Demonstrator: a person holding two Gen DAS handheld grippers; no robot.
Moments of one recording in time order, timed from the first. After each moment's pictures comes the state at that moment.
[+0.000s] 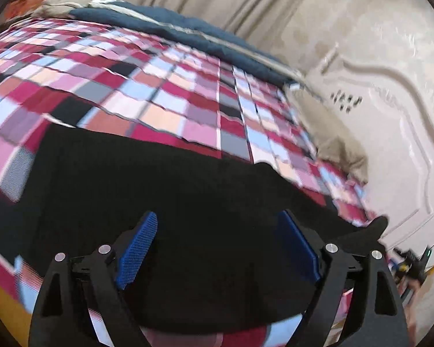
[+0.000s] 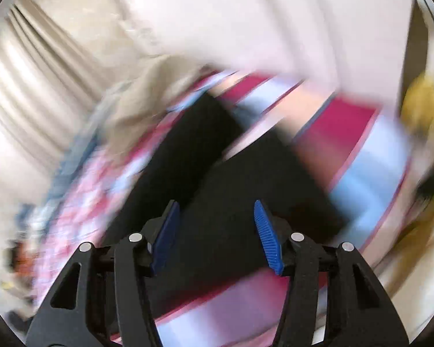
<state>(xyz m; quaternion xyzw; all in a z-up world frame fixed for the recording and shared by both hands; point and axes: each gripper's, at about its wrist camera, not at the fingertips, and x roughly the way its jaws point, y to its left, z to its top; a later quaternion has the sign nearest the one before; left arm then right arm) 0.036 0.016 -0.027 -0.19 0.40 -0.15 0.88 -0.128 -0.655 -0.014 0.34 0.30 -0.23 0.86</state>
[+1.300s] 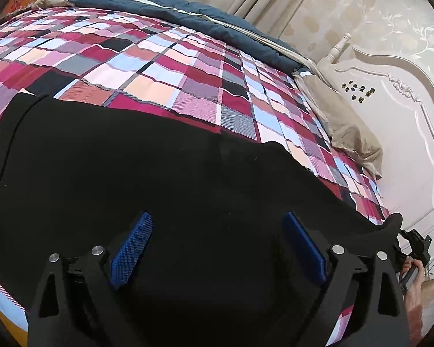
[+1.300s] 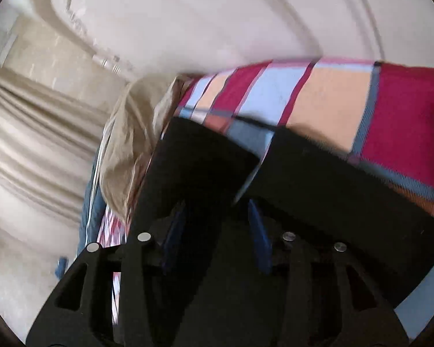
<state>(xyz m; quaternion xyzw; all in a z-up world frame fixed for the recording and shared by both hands) 0.046 -0.011 -0.062 -0.19 0.42 -0.13 0.88 -0.055 -0.678 -0.052 0.50 0.21 -0.20 0.82</state>
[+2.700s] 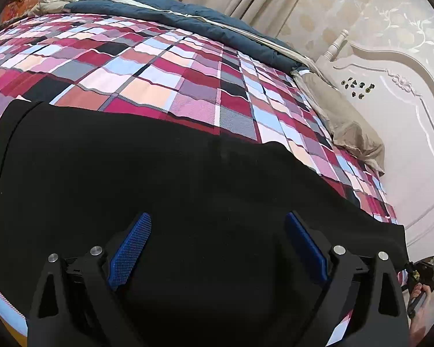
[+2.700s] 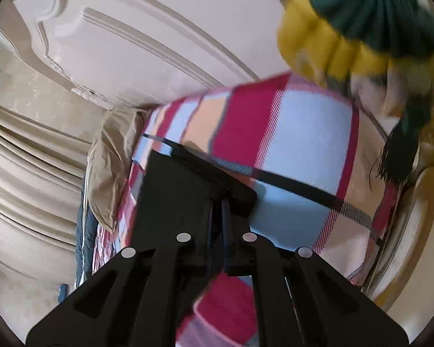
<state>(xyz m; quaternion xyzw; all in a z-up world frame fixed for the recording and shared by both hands) 0.054 -0.013 -0.062 -0.17 0.41 -0.13 0.88 -0.172 -0.686 -0.071 0.54 0.19 -0.25 0.78</state>
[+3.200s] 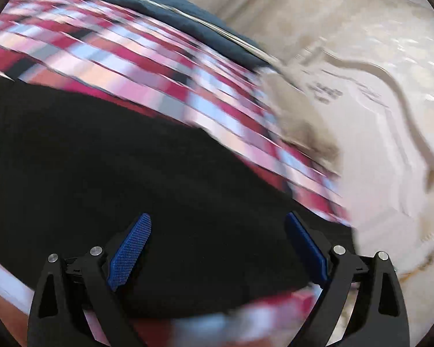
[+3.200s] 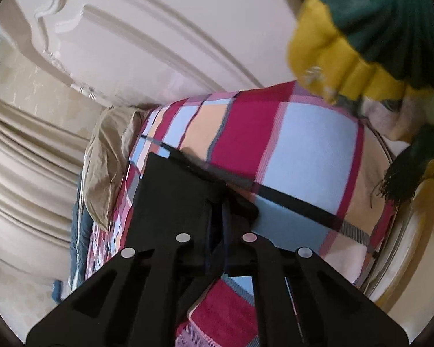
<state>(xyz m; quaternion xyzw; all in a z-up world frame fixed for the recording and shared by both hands) 0.006 -0.069 -0.028 -0.26 0.42 -0.23 0.84 -0.170 -0.694 -0.069 0.53 0.19 -0.25 0.79</state>
